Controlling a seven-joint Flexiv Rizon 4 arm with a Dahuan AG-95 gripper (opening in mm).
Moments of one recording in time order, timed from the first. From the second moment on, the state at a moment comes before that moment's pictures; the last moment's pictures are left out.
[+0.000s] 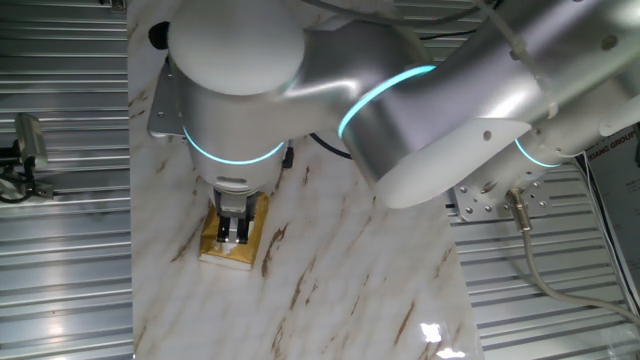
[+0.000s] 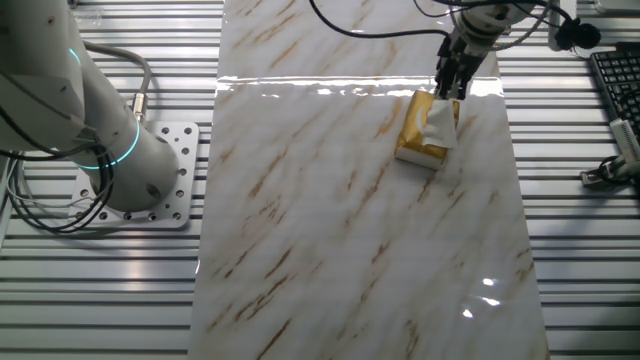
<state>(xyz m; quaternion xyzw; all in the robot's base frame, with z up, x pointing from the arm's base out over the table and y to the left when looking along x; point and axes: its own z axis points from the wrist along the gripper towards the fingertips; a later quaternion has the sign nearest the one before) 0.572 0.107 0.112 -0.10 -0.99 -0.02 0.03</state>
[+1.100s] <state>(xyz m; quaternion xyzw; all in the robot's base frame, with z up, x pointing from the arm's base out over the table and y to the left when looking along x) 0.574 0.112 0.111 -0.10 -0.99 -0.01 0.02</state>
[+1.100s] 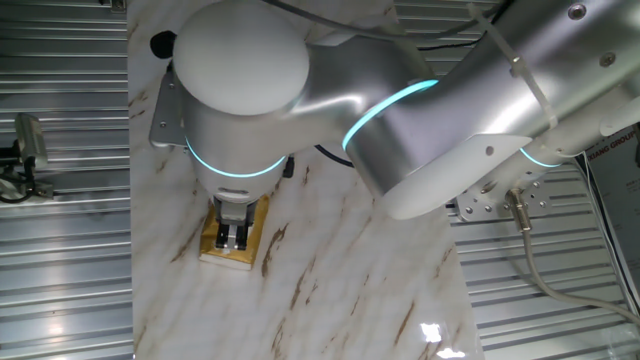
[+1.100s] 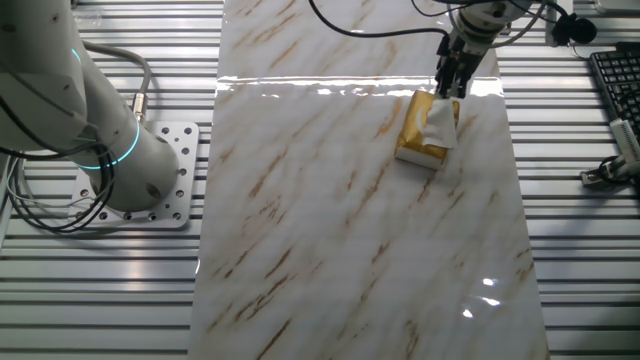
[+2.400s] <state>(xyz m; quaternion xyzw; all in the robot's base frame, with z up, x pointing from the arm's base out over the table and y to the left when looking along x) 0.575 0.112 0.110 -0.10 -0.99 -0.01 0.05</state>
